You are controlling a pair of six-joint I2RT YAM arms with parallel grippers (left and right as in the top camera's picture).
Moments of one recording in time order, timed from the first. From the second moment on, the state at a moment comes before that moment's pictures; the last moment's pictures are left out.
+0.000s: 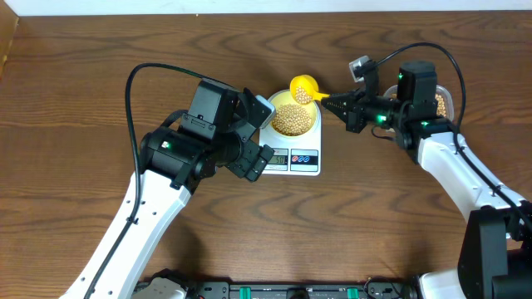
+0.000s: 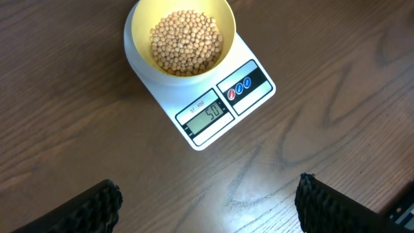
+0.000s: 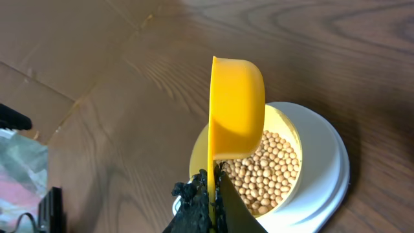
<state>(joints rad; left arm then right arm) -0.43 1.31 1.29 -1.01 0.21 0.20 0.14 1.63 0.99 0.03 -0.91 0.11</state>
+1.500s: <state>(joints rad) -0.43 1.31 1.29 -1.01 0.21 0.20 -0.32 1.63 0.99 0.23 -1.06 0.49</state>
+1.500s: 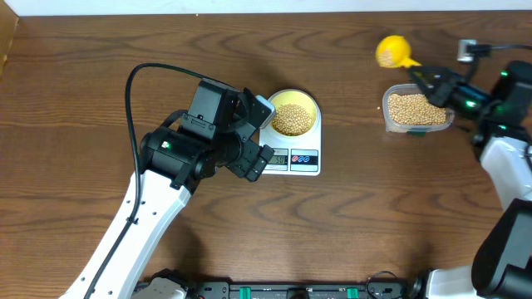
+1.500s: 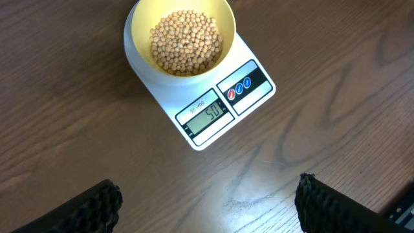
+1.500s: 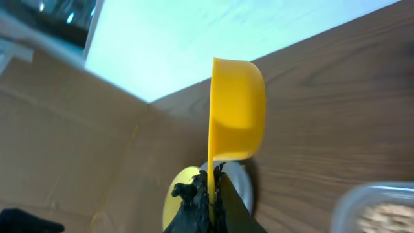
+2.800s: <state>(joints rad) -0.43 1.31 1.29 -1.01 0.21 0.20 -0.53 1.63 0.99 -0.17 -1.05 0.11</state>
